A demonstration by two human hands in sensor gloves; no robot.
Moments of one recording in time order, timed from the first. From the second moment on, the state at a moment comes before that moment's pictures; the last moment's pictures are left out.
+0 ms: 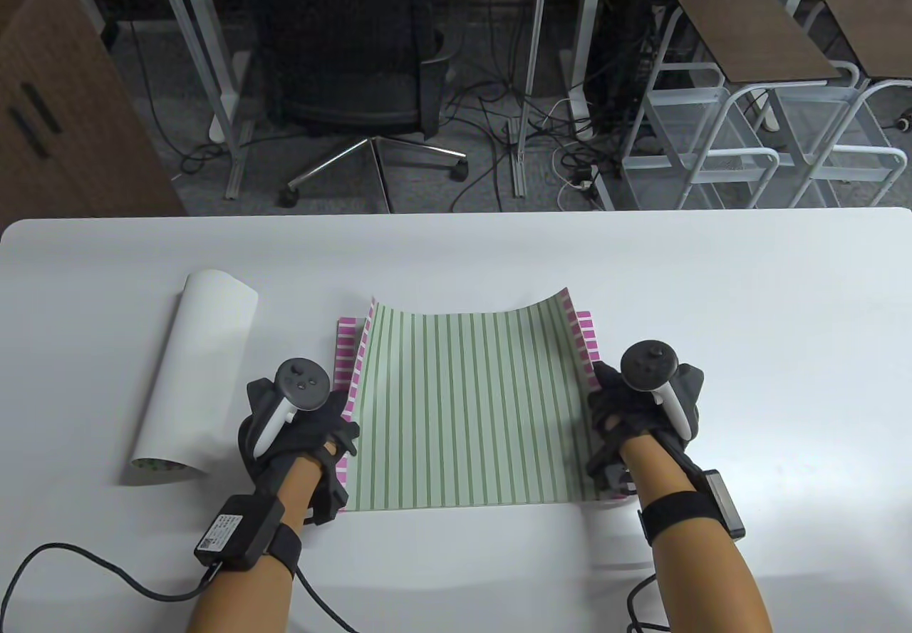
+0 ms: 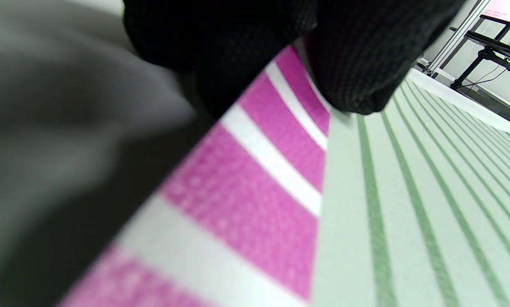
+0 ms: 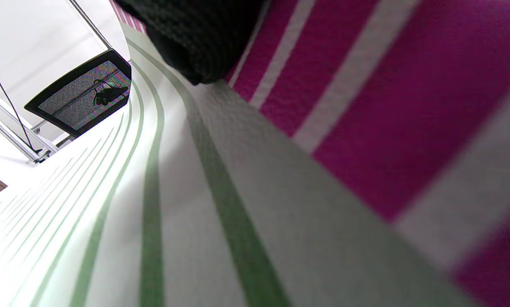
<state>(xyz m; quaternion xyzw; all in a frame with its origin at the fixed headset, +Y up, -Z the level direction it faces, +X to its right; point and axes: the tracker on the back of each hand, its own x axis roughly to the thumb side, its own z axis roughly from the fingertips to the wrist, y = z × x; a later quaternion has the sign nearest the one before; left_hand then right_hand) -0.231 -0.758 -0.353 -0.17 0.07 0.23 0.96 0.223 -0.765 -0.379 -0.11 0.09 0.94 0.31</state>
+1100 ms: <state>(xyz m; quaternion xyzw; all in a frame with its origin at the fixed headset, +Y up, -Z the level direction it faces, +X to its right) -0.204 -0.726 -0.347 -0.15 -0.06 0.09 0.98 0.180 -0.713 -0.363 0.04 0.09 0.98 0.18</state>
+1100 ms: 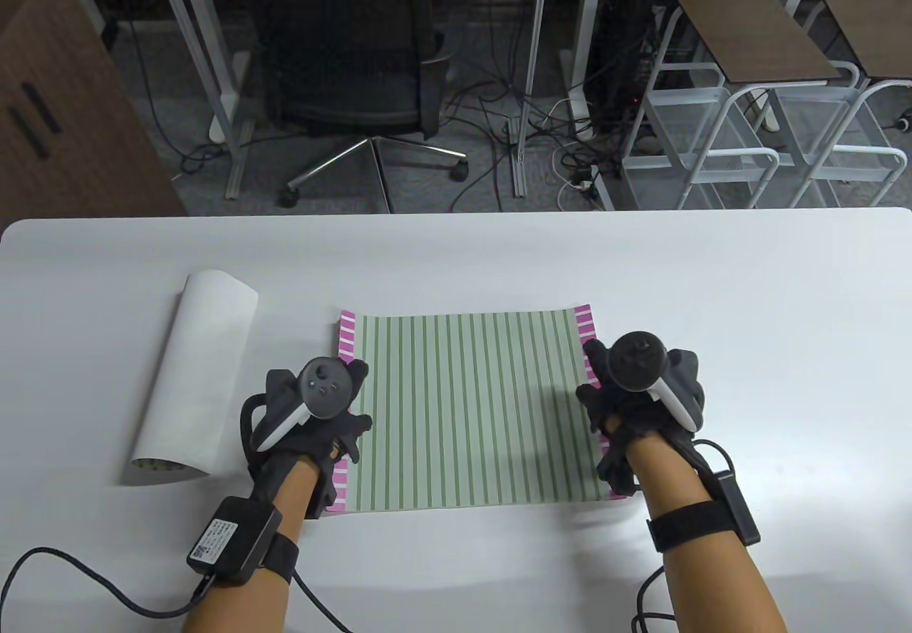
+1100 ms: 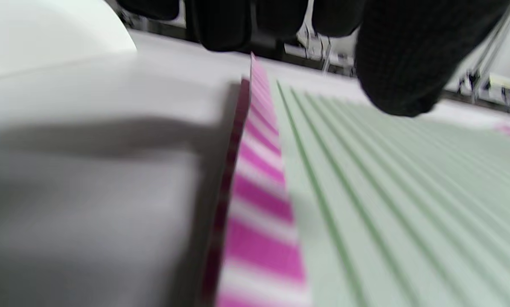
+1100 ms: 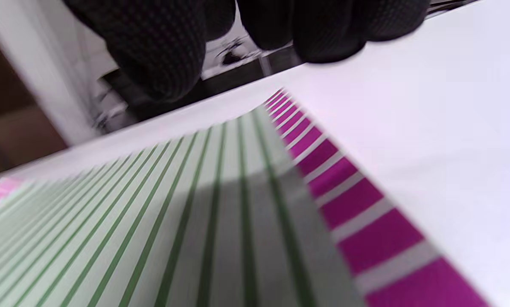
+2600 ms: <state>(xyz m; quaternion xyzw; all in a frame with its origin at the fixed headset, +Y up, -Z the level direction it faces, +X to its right) -0.353 -0.654 -0.348 -0.05 0.14 0.31 0.94 0.211 -0.663 -0.329 0.22 0.01 0.81 0.55</state>
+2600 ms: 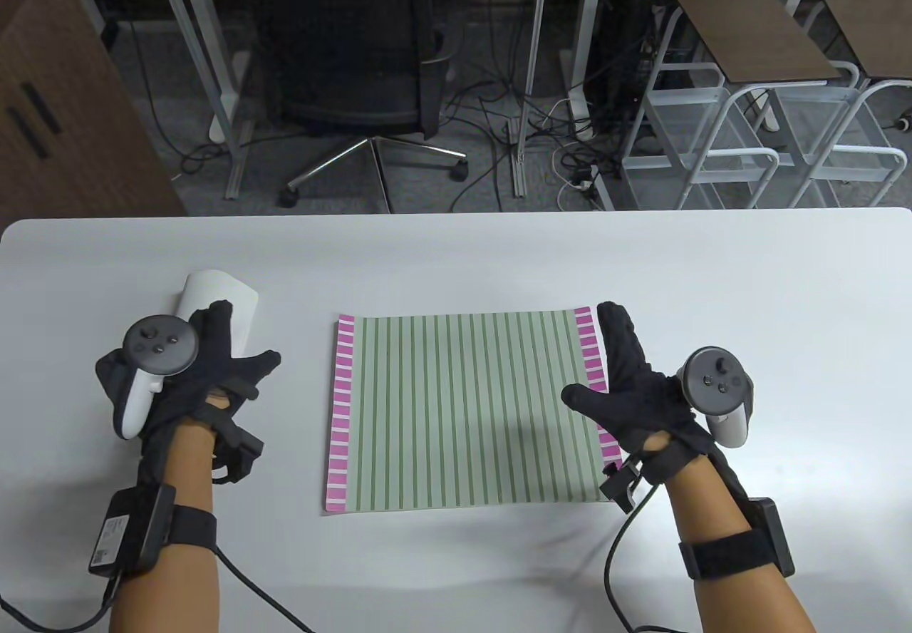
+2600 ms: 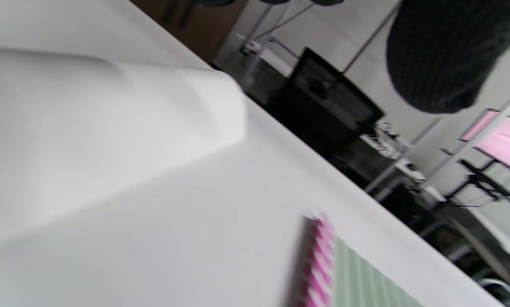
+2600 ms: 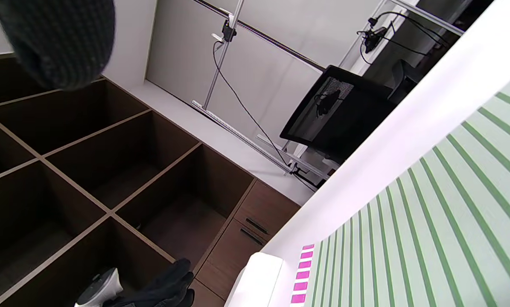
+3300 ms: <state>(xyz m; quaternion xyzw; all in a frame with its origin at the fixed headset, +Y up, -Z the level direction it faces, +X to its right) -0.387 -0.752 -0.366 -0.15 0.31 0.09 0.93 0.205 -0.679 -0.333 0.20 0.04 0.81 0.54</state>
